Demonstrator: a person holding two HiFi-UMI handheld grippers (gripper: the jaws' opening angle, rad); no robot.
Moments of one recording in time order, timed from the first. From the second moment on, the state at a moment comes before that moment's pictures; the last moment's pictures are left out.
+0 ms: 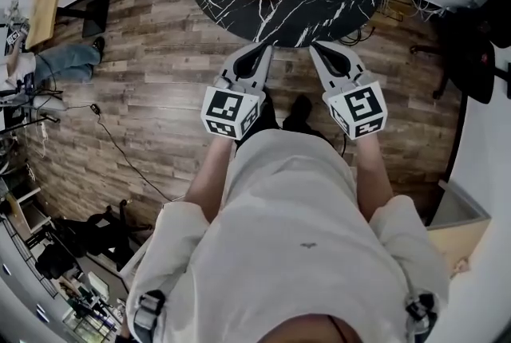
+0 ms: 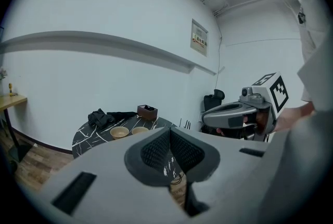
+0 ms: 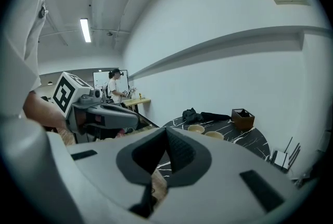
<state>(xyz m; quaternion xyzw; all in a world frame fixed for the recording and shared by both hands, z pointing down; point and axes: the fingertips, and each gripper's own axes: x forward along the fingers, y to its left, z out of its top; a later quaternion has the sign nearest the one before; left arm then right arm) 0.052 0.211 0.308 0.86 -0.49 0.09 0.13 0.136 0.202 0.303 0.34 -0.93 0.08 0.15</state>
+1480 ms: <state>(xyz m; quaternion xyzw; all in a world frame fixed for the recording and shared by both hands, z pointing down) -0.074 0.050 0.336 0.92 -0.35 0.11 0.13 0.016 0.062 0.319 0.48 -0.85 0.11 0.17</state>
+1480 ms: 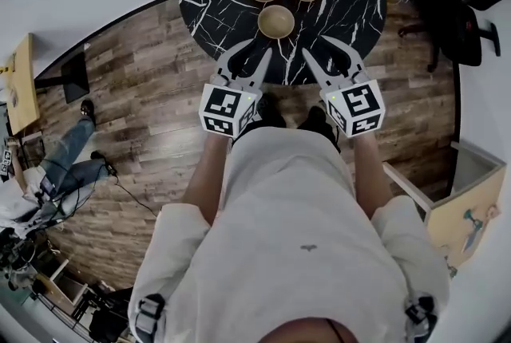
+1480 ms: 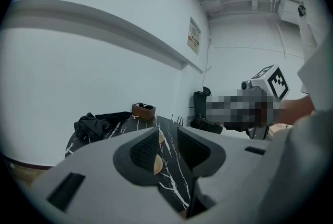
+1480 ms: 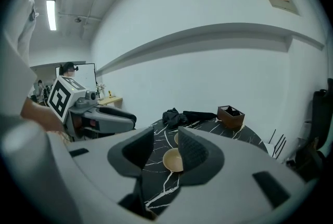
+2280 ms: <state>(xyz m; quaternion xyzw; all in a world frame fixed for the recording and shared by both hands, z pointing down) -0.067 0.018 0.401 0.90 -0.34 0.15 0.21 0.034 0.048 0.363 0.49 -0.83 0.18 0.21</state>
